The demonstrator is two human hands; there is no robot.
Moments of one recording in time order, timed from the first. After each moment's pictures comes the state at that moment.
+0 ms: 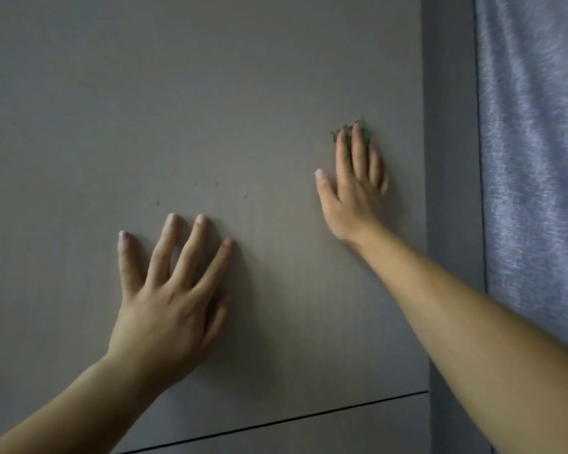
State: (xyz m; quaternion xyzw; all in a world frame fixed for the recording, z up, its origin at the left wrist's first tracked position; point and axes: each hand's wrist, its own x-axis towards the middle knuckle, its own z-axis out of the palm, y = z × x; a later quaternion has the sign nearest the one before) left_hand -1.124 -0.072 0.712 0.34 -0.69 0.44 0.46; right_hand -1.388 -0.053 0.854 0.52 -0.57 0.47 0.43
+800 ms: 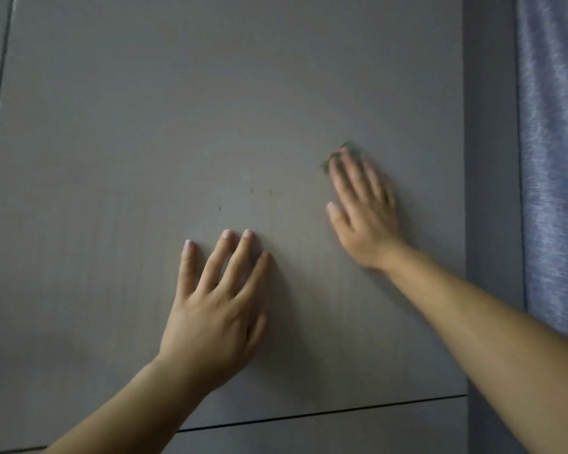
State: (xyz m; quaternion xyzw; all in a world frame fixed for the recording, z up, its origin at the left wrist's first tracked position) left_hand -1.099 -0.060 0.703 0.34 -0.73 0.42 0.42; right_hand -1.353 -0.050 0.829 0.60 -0.51 0.35 0.50
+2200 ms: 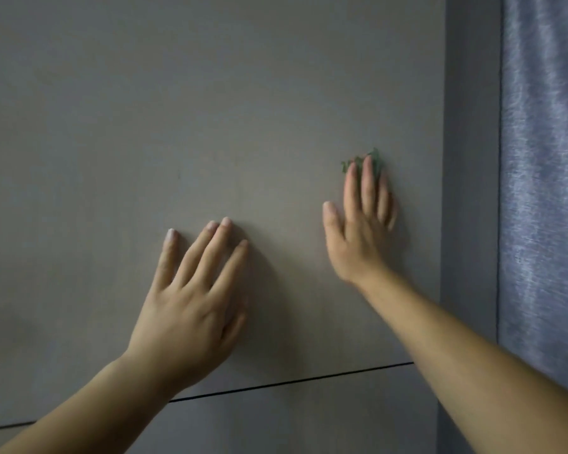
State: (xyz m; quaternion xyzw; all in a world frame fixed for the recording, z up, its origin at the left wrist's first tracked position) left_hand -1.114 -0.060 0.680 0.31 -0.74 0.42 0.43; right_hand -1.368 -0.054 0.758 0.52 -0.56 0.50 0.41
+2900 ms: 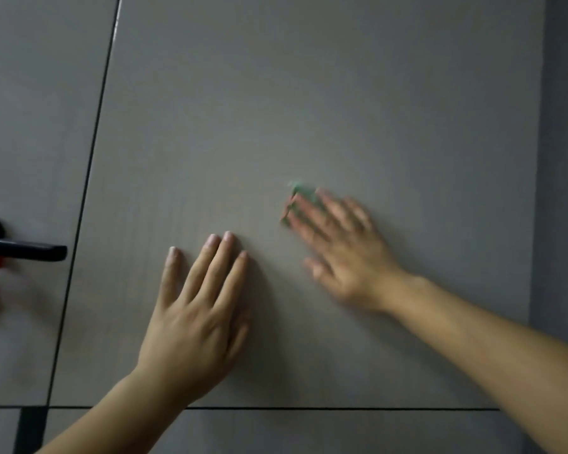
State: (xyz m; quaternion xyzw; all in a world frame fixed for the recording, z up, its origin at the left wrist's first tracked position) left_hand -1.007 -0.072 0.667 0.38 -0.69 0.43 0.45; right_hand -1.263 -0.065 0.783 0.69 -0.36 0.20 0.60
